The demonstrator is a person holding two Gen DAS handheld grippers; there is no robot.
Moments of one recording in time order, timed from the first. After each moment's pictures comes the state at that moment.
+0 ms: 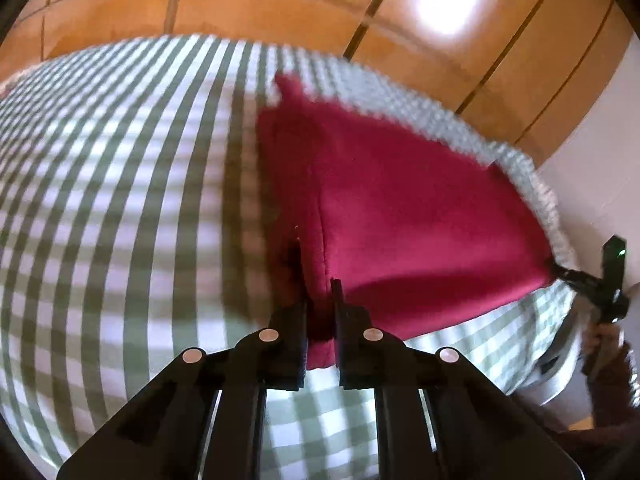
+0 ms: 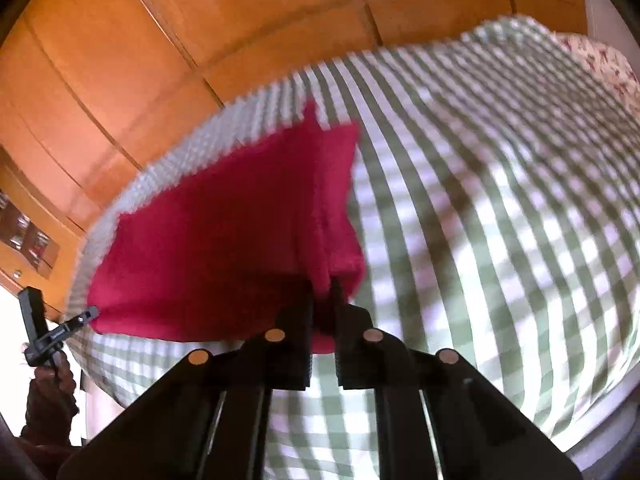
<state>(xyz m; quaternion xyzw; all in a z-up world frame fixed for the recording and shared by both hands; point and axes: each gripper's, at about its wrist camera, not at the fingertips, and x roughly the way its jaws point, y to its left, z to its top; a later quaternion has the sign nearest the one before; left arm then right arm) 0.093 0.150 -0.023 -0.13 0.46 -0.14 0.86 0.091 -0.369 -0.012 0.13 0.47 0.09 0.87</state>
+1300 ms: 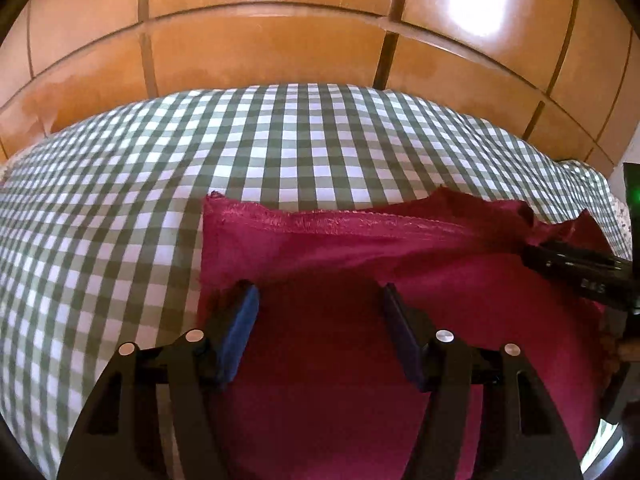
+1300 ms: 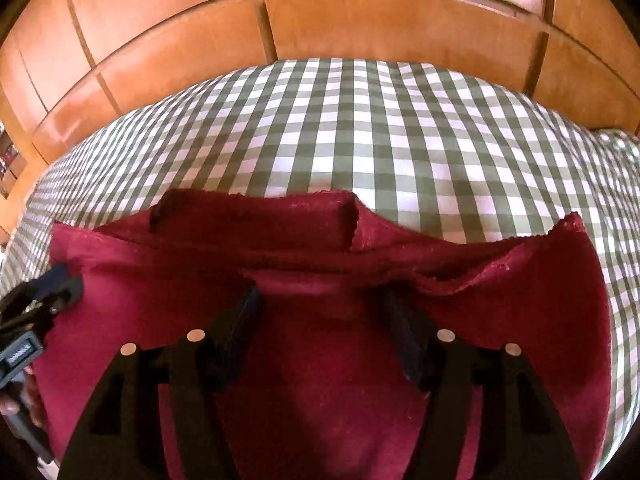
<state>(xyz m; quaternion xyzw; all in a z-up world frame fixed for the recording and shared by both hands) 0.227 0.085 -0.019 -0.05 0.42 -0.03 0.90 0.295 -0.204 -0.025 -0.01 0.45 0.12 0.88</state>
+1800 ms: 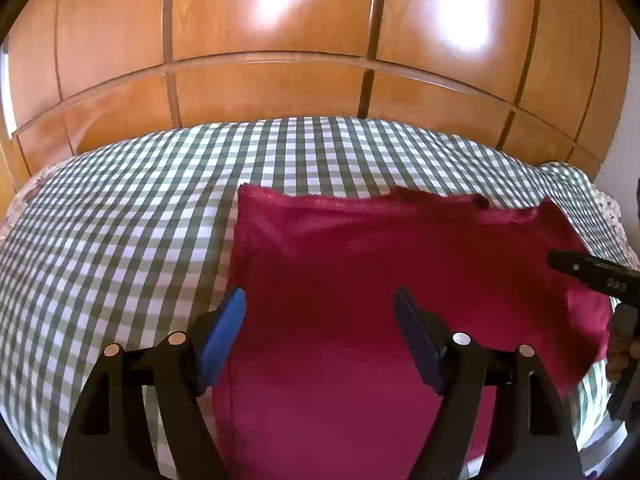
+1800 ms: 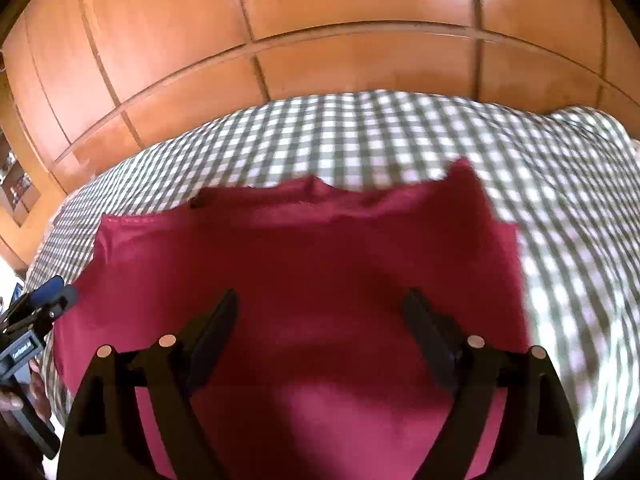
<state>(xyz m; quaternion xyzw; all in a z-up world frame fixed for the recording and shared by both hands) 0.146 0.073 0.015 -0.03 0.37 -0.03 0.93 0.194 -0.270 0.006 0.05 0.41 0.11 0.91</state>
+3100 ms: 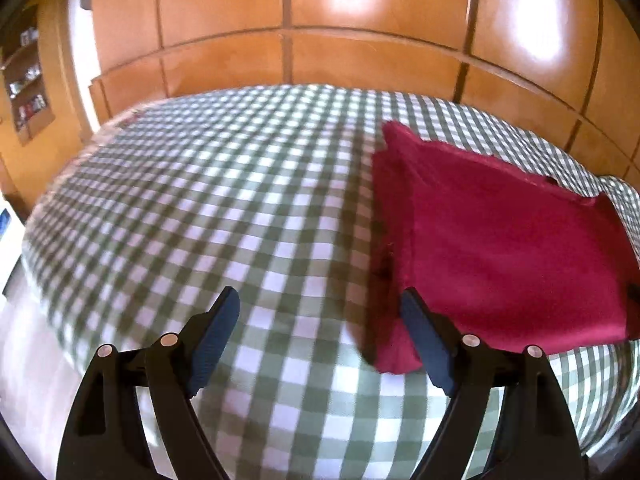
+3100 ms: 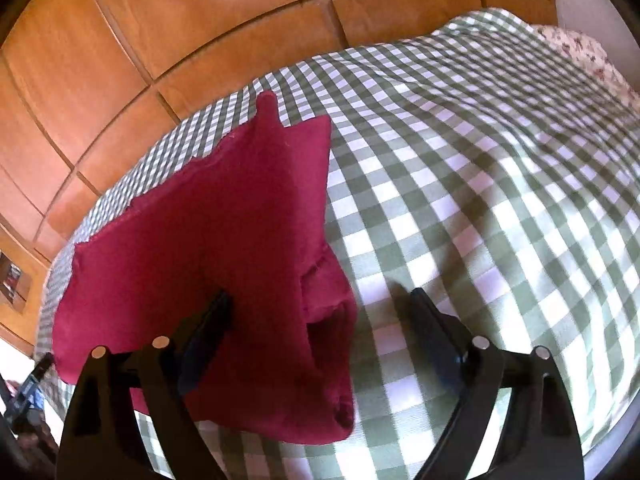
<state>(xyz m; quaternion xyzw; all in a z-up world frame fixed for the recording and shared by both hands) 0.059 0.132 -0.004 -0.06 0.39 0.12 0.91 0.125 -0.378 -0.032 0.16 0.41 0.02 0.90</state>
